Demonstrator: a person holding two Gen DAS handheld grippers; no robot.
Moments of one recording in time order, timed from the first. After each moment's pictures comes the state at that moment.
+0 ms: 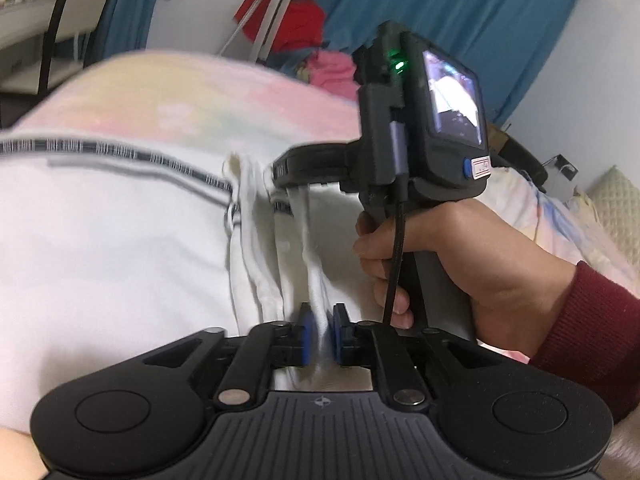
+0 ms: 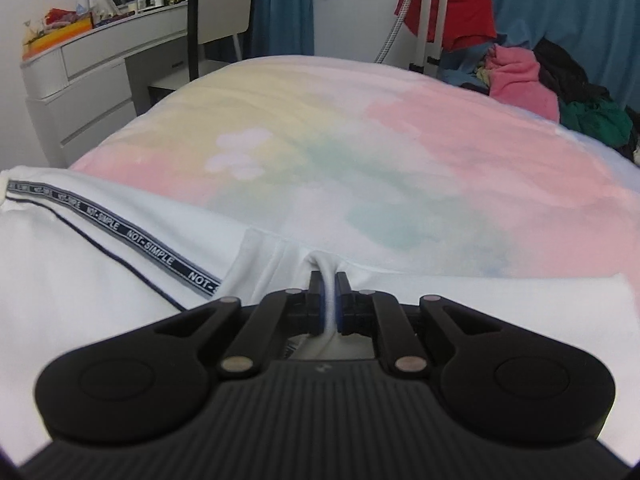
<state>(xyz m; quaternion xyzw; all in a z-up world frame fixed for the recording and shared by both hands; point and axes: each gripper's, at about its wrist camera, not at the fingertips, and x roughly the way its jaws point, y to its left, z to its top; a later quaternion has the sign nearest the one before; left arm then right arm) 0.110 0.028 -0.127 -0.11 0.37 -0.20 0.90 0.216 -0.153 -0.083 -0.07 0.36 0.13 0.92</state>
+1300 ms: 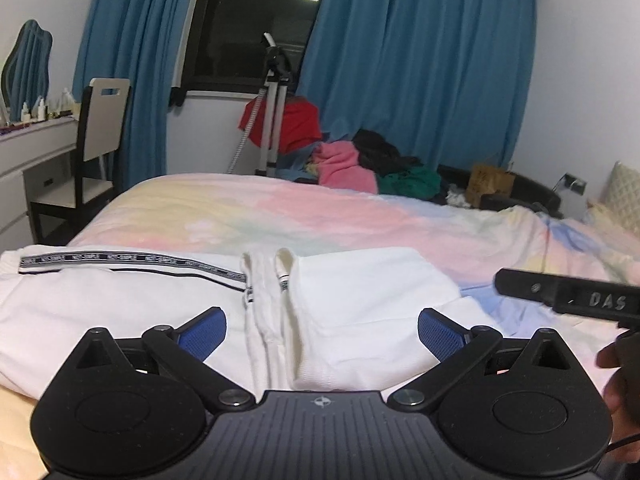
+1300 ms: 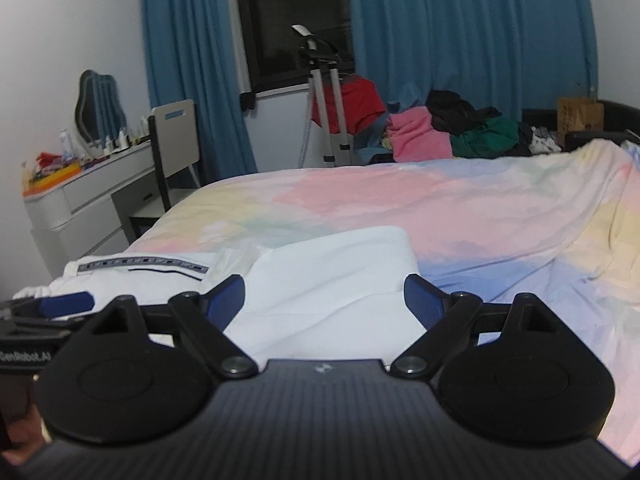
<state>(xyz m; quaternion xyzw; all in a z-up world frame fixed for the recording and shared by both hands) -0.006 0.002 -0.054 -0.03 0.24 -0.14 0.96 -0.019 -0.305 -0.011 0.07 0.21 0.06 0.97</state>
